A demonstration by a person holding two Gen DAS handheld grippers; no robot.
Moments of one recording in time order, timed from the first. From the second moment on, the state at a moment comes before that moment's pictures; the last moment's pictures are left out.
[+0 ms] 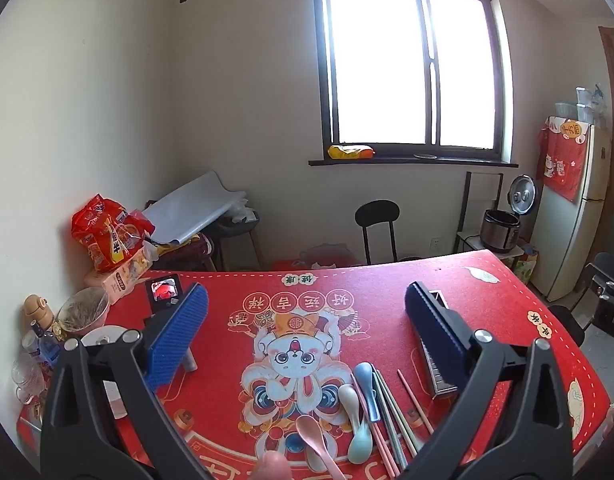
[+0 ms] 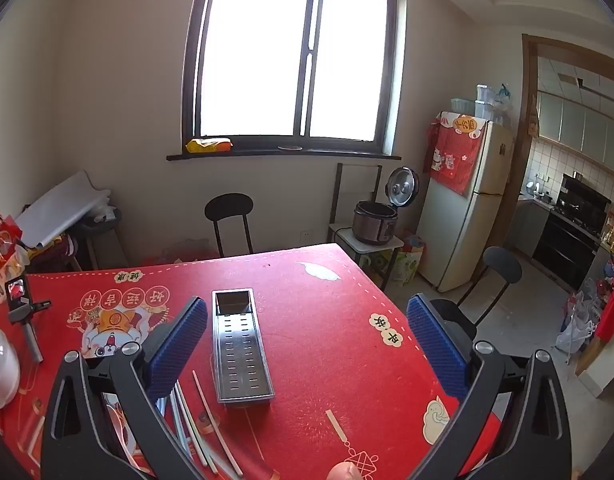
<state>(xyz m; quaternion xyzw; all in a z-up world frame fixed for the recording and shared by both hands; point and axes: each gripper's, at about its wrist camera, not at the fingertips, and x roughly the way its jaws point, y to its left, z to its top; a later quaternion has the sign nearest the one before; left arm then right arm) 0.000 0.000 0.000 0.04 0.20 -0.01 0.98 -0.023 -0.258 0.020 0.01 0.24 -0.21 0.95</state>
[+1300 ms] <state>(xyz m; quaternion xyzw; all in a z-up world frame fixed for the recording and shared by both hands) -0.001 0.001 0.001 0.04 0.20 -0.01 0.98 -0.025 -0.262 0.022 0.01 0.24 -0.21 0.95</state>
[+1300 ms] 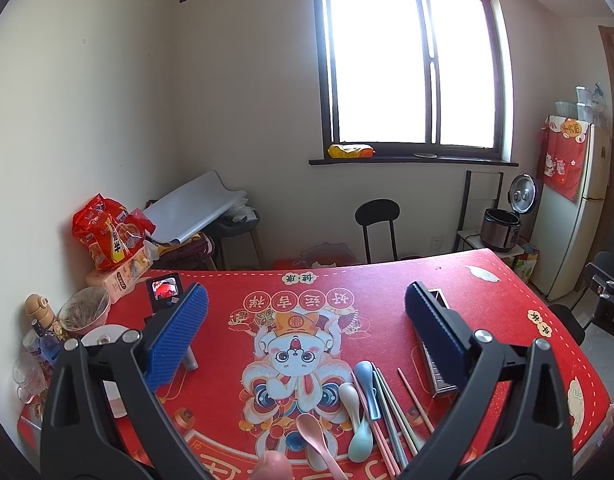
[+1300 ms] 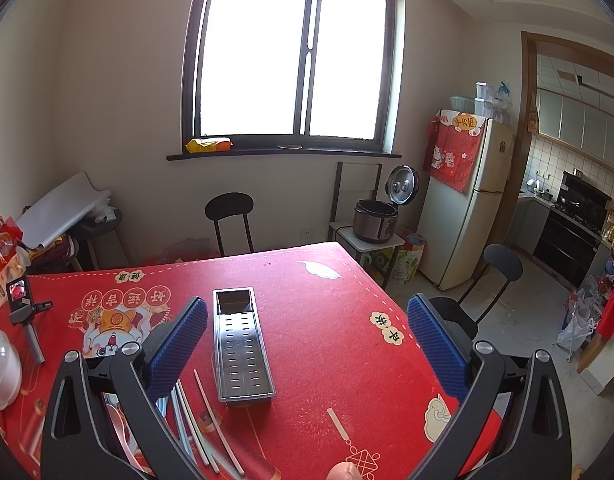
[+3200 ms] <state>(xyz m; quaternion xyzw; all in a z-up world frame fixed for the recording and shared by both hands) 0.010 0.017 -0.007 -0.01 0.24 -0.02 0.97 -0.024 -0.265 0.010 0.05 0.25 -0.18 0.95</state>
